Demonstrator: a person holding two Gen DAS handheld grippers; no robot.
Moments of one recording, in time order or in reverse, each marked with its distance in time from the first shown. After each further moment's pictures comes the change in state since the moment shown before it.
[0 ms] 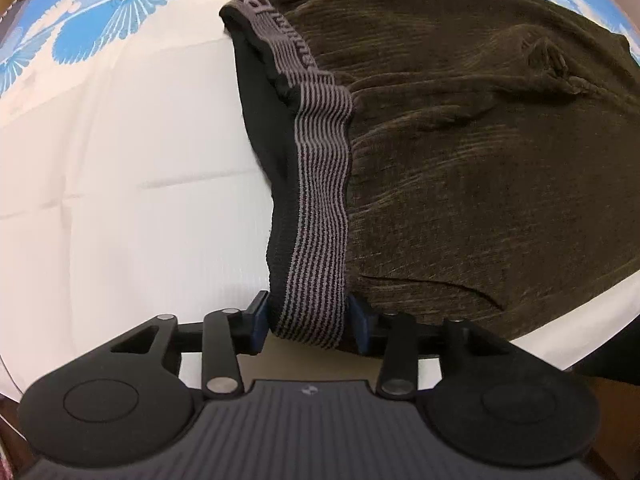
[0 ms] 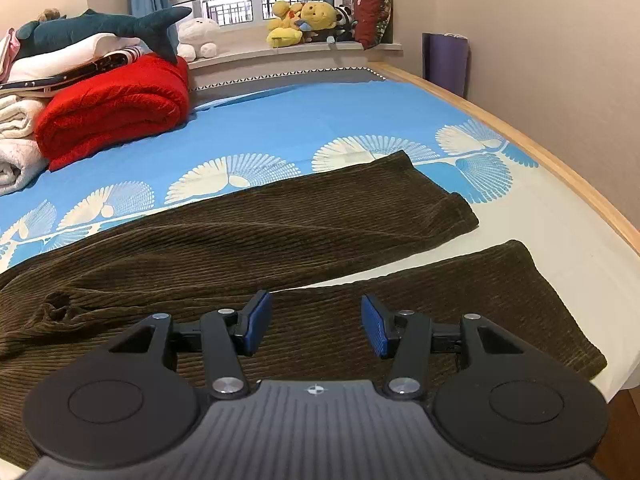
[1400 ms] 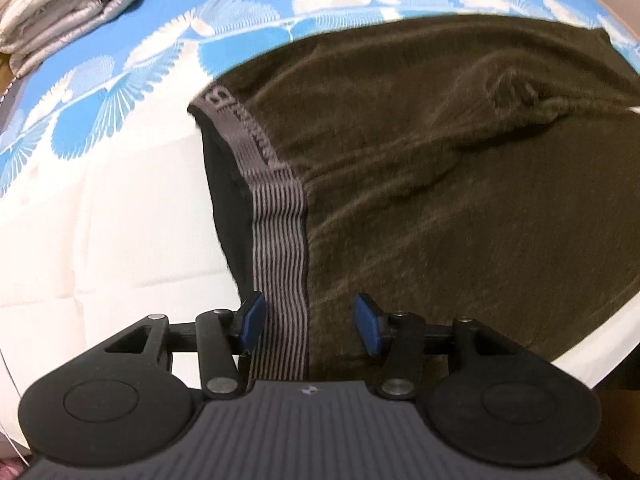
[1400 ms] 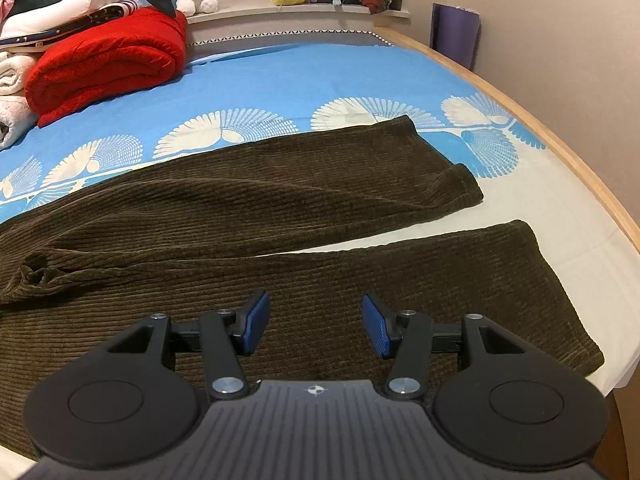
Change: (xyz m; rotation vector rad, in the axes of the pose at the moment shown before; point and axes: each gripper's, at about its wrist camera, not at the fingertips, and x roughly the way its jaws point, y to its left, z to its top) left arm -0.023 -0.047 0.026 0.096 -0.167 0.070; right arm 0.030 0.005 -0.003 -0.059 0.120 -0.030
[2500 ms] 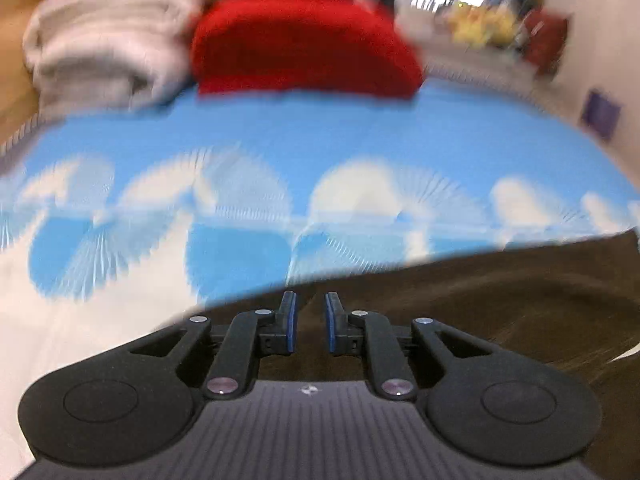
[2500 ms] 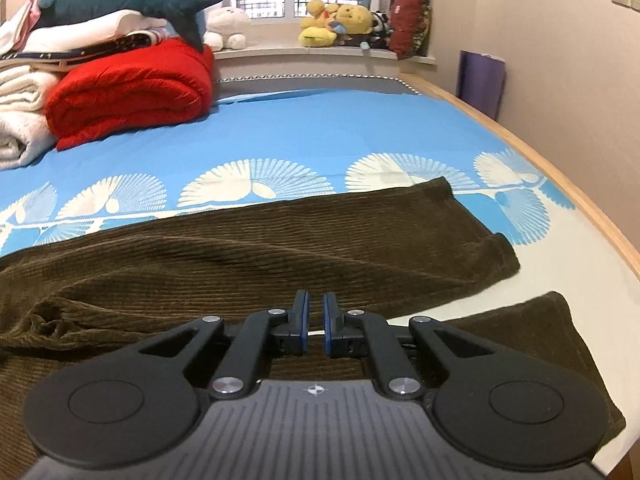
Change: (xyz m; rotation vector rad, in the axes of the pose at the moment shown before) left arm 0.035 0.009 0.169 -0.290 -0.324 0.009; right arm 0.020 0.040 0.039 -0.069 -0.132 0.042
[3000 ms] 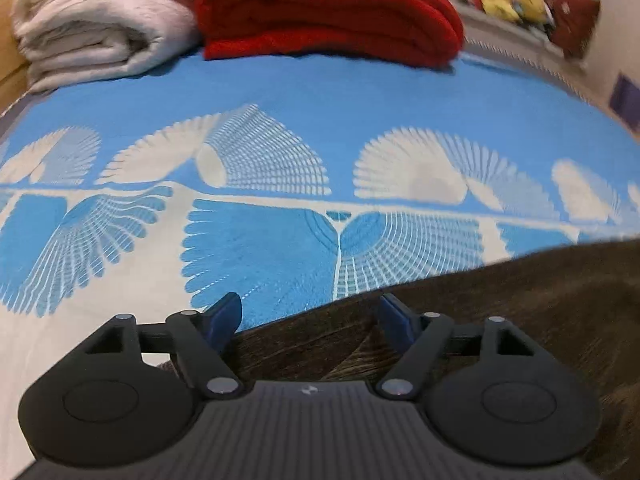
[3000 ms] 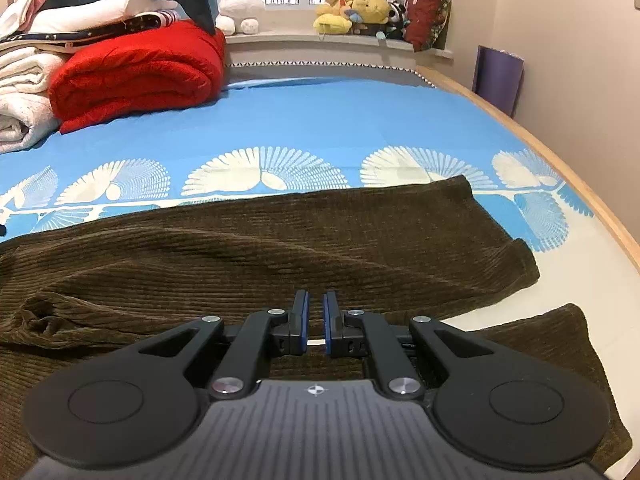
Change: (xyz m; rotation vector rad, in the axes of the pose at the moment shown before) left arm 0.100 0.033 0.010 0.031 0.043 0.003; right arm 0.030 0.006 0.009 -0.032 0.041 0.015
